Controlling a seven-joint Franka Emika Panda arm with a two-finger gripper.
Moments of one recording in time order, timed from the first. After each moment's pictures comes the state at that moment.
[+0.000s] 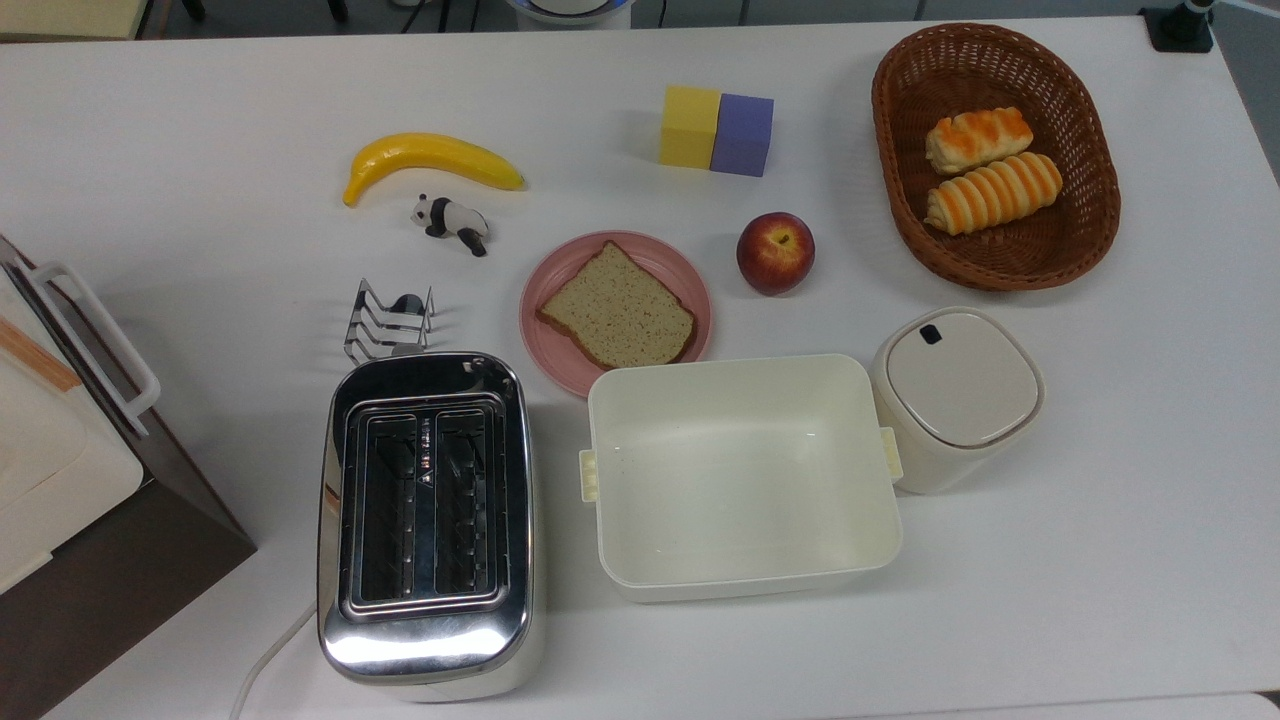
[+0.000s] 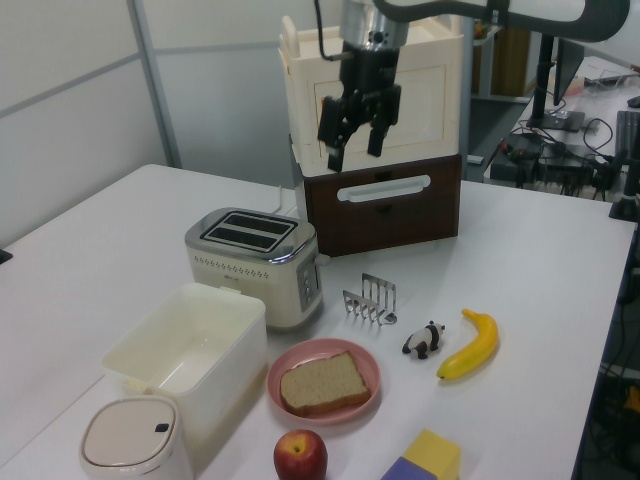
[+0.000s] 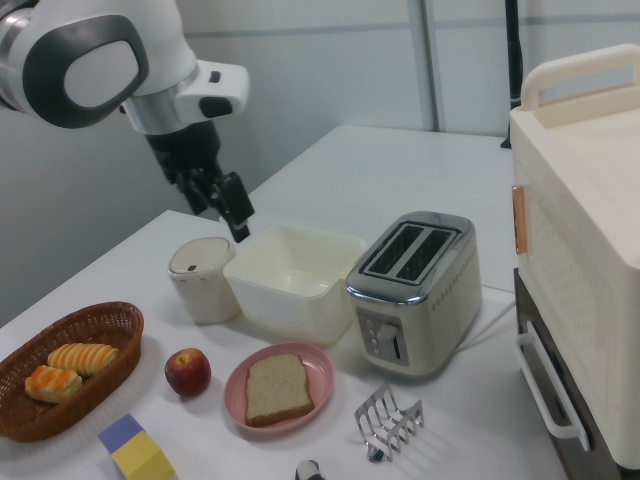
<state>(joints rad) -0.03 0.05 -0.01 -1.36 0.11 1.55 0.11</state>
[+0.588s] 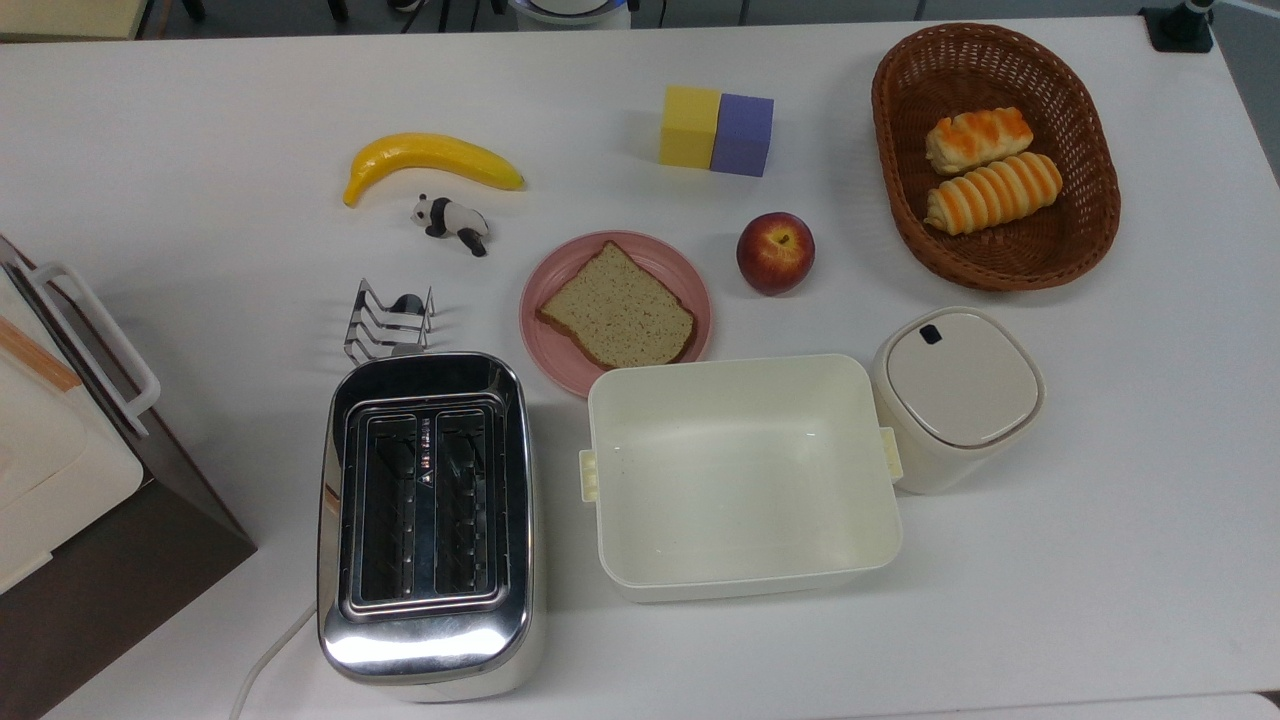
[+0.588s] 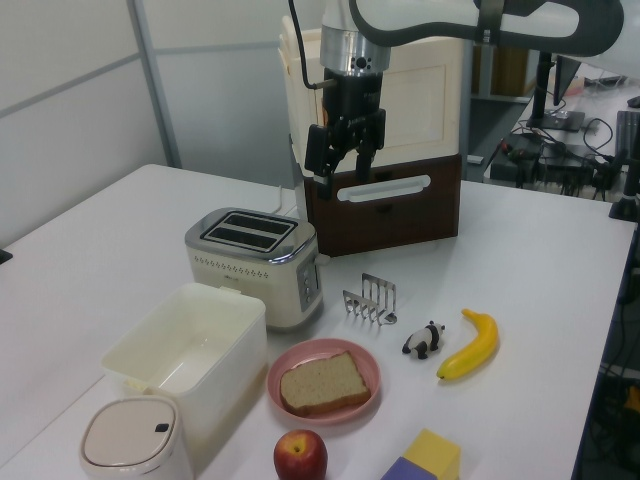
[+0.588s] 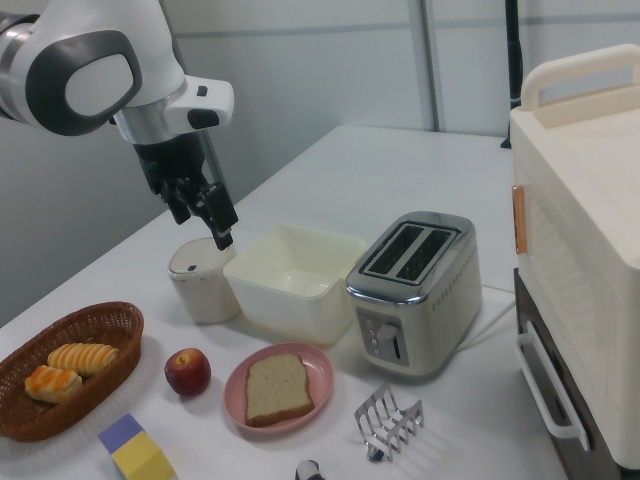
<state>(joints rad) -0.03 0.06 0.05 -1.40 0.11 1.55 0.12</state>
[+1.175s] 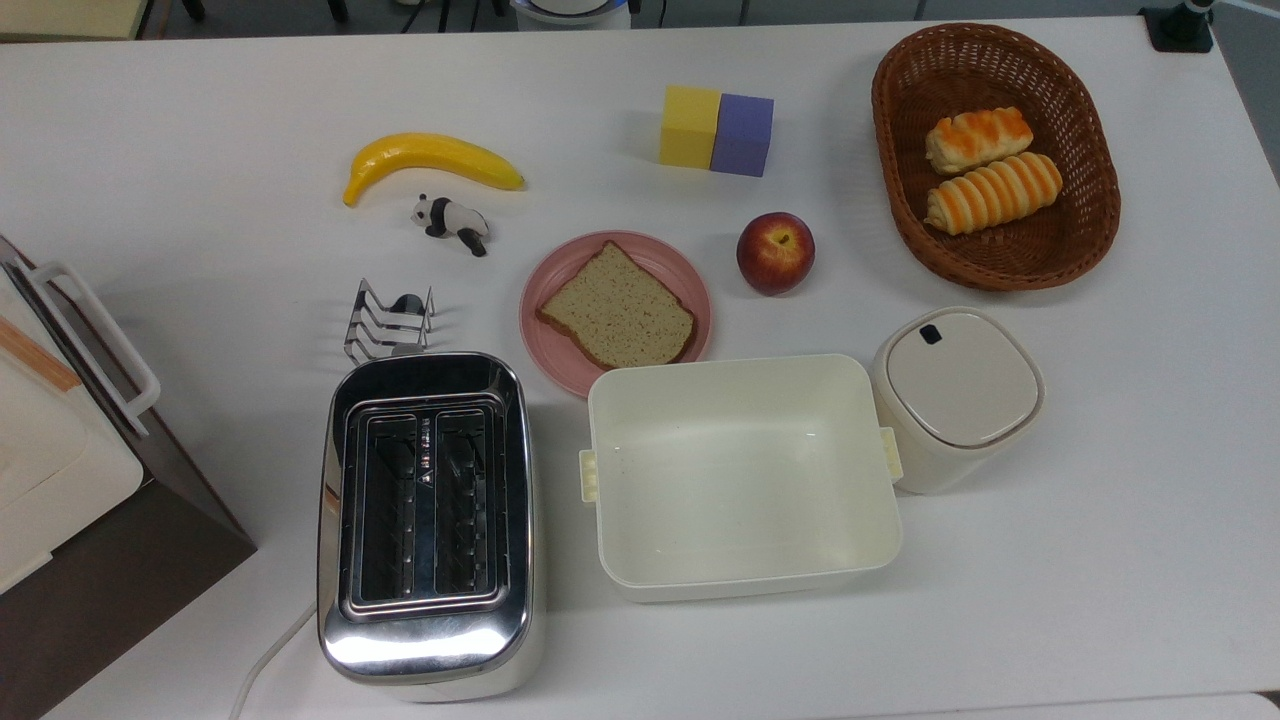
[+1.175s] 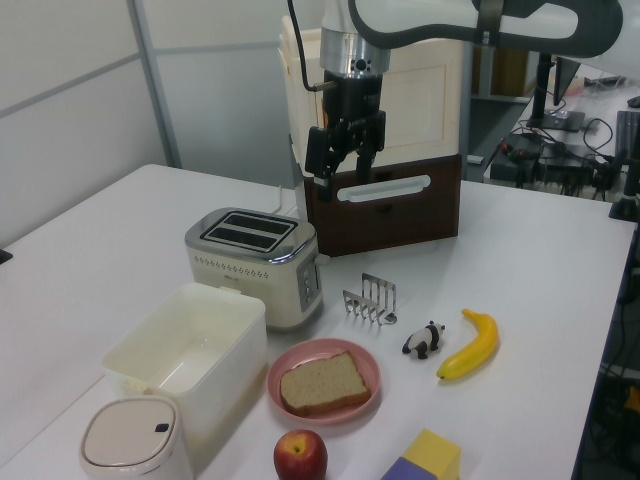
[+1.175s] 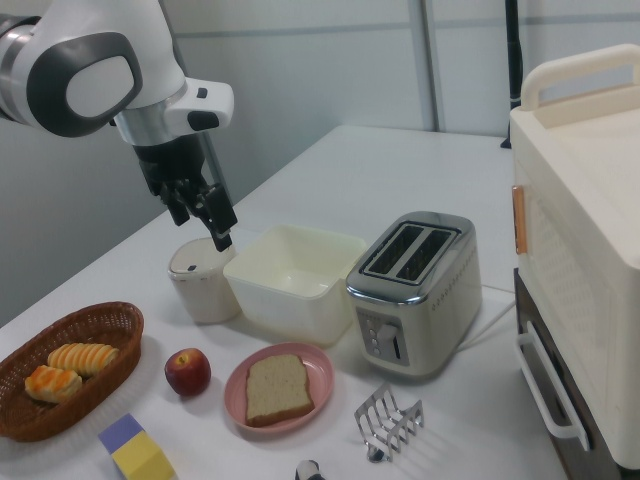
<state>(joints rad) -0.02 0.06 0.05 -1.41 0.11 1.55 0.12</state>
